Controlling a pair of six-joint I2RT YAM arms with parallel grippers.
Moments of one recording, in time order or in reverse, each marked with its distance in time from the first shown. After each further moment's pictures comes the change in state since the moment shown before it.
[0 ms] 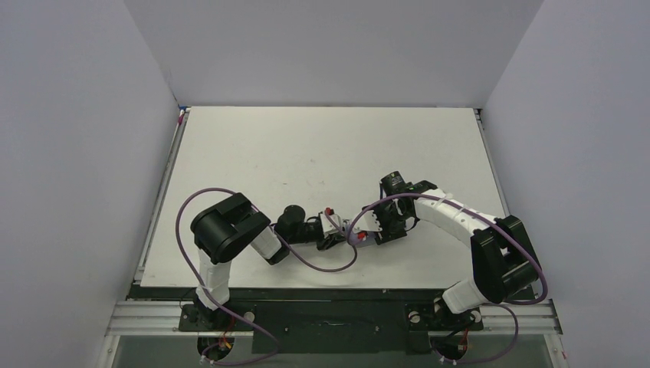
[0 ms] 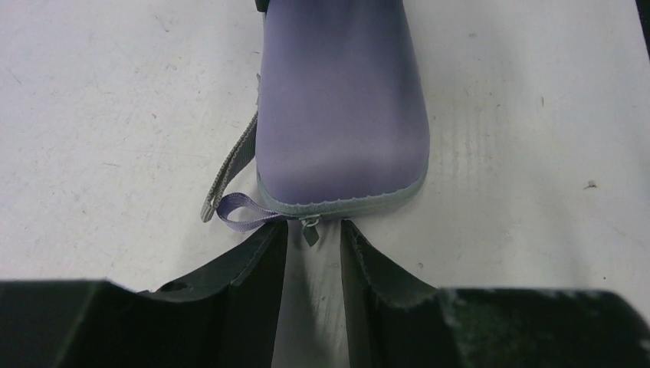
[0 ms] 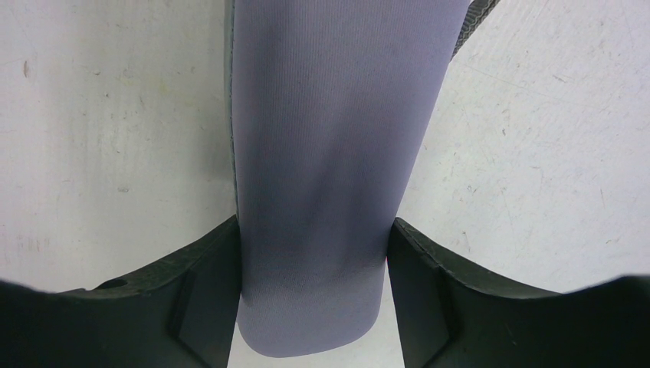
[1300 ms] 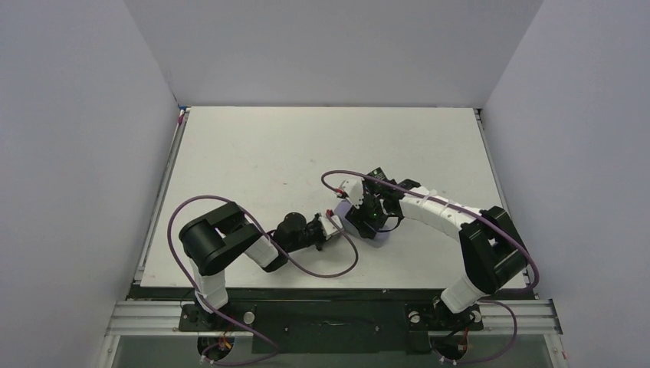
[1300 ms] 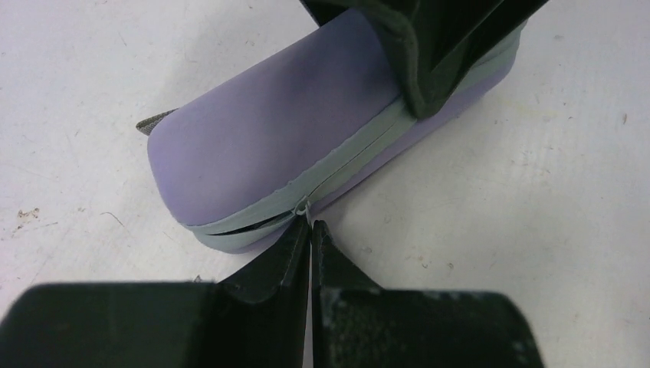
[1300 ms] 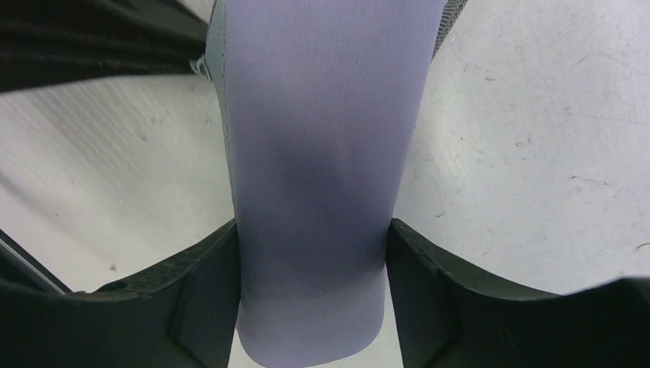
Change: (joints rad) left arm -0.086 -0.110 -0.073 -0.036 -0.311 0.009; right arm 0.105 0.074 0.061 0.165 0.092 1.040
